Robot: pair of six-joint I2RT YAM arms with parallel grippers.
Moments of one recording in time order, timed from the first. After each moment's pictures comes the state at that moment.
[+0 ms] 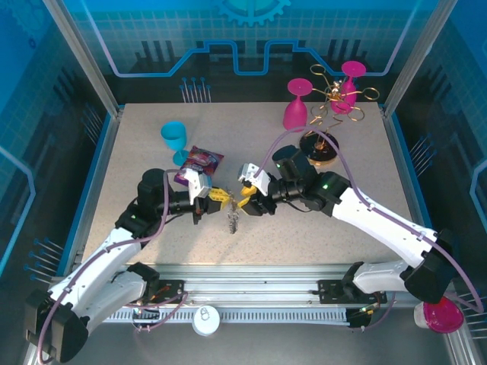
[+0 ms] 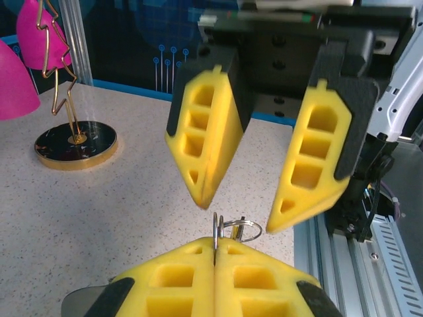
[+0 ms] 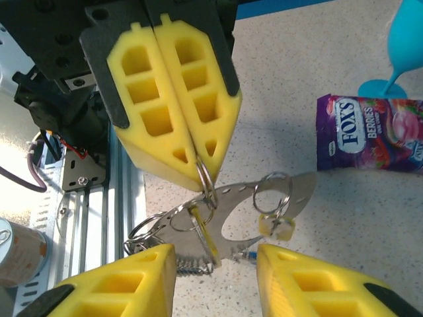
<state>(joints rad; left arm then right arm) -0.39 0.87 0.59 0.03 0.87 0.10 0.81 1.28 1.14 -0.54 -0.47 -0.22</state>
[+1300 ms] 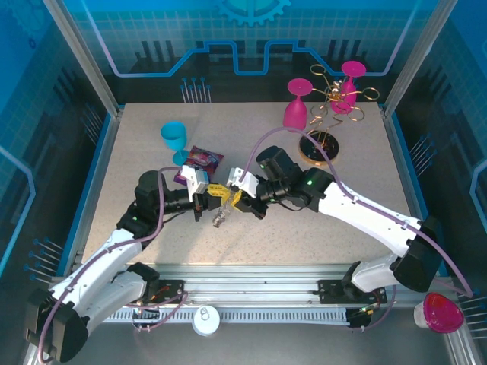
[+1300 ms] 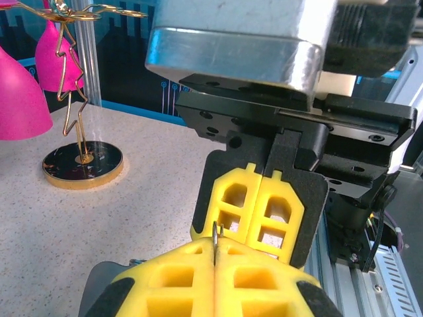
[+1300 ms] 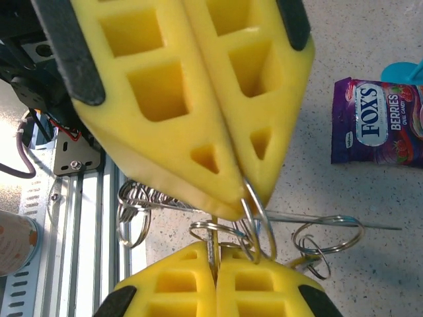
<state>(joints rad) -0.39 0.87 0.56 0.19 0.85 -0.02 0.86 1.39 1.25 -0.62 -0.43 -0.30</state>
